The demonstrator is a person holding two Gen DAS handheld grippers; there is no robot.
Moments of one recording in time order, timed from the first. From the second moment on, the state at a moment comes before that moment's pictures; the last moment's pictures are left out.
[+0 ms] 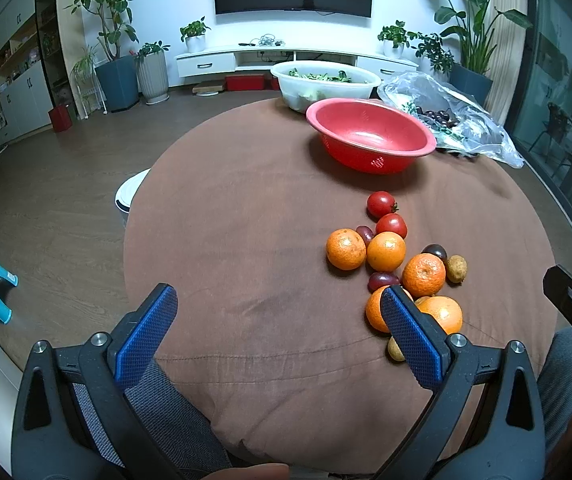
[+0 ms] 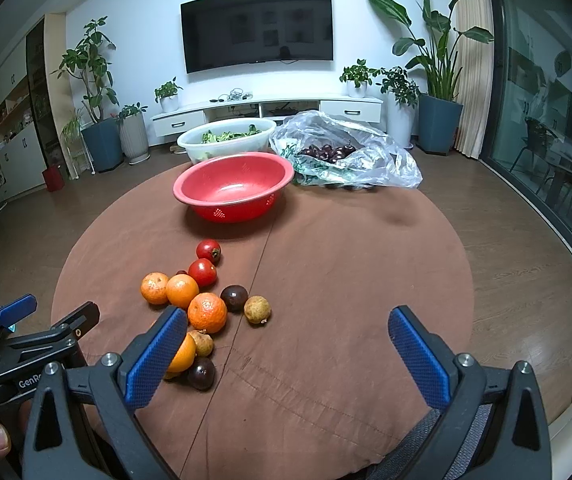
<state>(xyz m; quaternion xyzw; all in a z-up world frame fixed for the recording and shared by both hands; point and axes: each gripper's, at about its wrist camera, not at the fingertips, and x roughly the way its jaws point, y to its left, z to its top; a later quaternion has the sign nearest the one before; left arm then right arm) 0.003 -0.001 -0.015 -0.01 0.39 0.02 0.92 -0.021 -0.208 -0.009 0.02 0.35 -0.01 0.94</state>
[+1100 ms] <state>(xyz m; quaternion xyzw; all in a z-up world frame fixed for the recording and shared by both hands) 0.007 0.001 -0.025 -0.01 0.40 0.02 0.92 -0.026 -0.203 -0.013 0.02 0.37 0.00 0.93</state>
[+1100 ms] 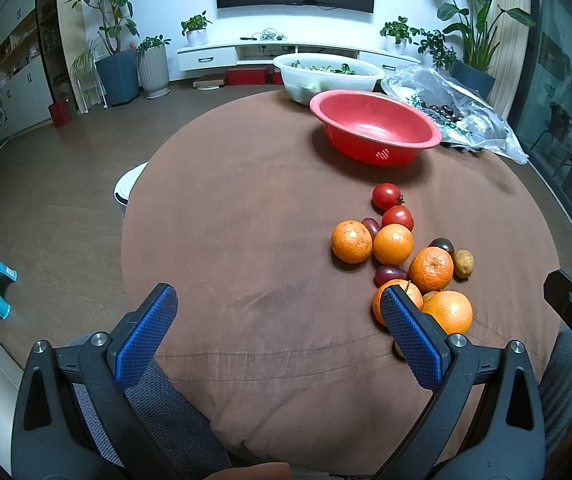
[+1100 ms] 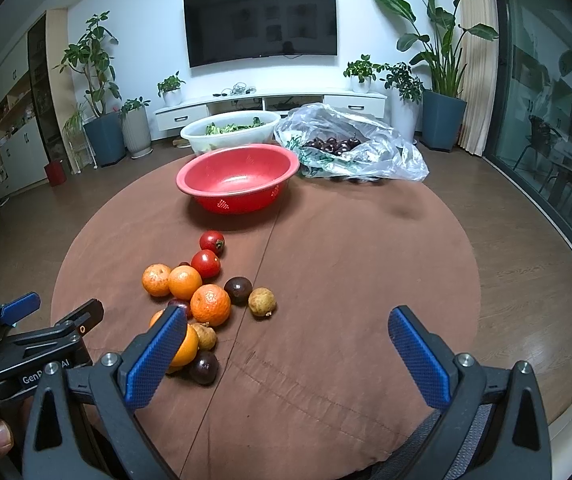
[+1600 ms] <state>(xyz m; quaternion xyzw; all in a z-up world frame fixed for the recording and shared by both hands) 0.009 0.002 -0.027 -0.01 0.40 0.03 0.92 -0.026 -0.207 -0.014 0.03 0.38 0.00 0.93</state>
